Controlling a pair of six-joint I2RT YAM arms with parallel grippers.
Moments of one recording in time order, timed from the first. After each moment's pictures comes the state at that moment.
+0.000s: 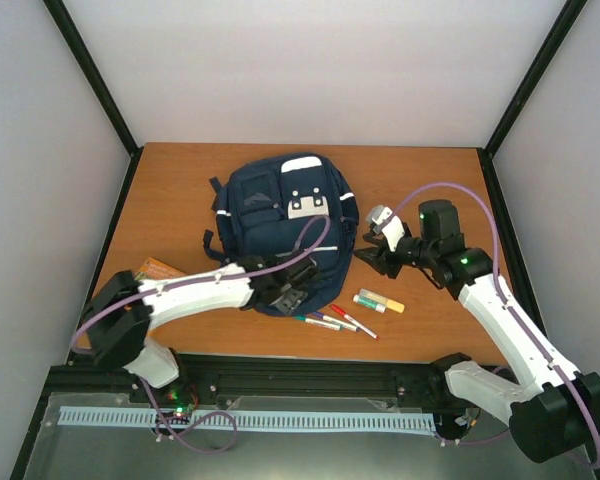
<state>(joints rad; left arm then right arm) -1.00 1.58 1.04 -0.71 -0.39 -0.24 0.33 1.02 0.89 -0.54 -0.60 -0.42</state>
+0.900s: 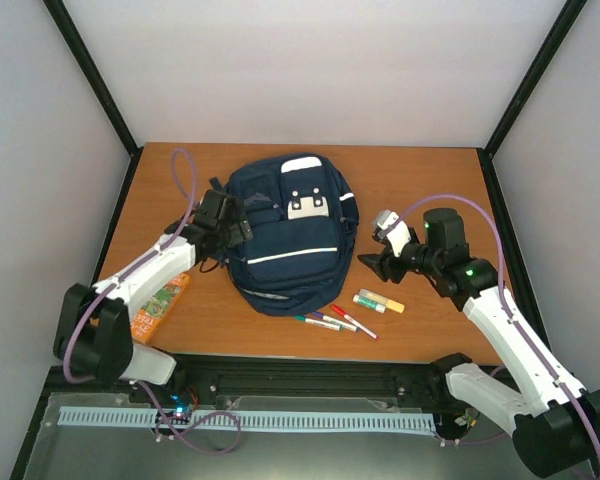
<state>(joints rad) -0.42 1.38 0.98 -0.53 -0.23 -0.72 0.33 0.94 0.83 -0.52 -0.51 -0.40</state>
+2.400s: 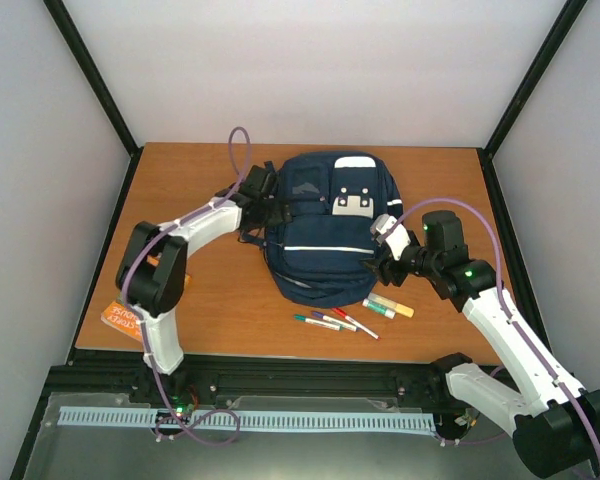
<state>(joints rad) -0.47 1.93 1.37 -0.42 -0.03 -0.65 0.33 0.94 0.81 -0.54 -0.49 -0.45</state>
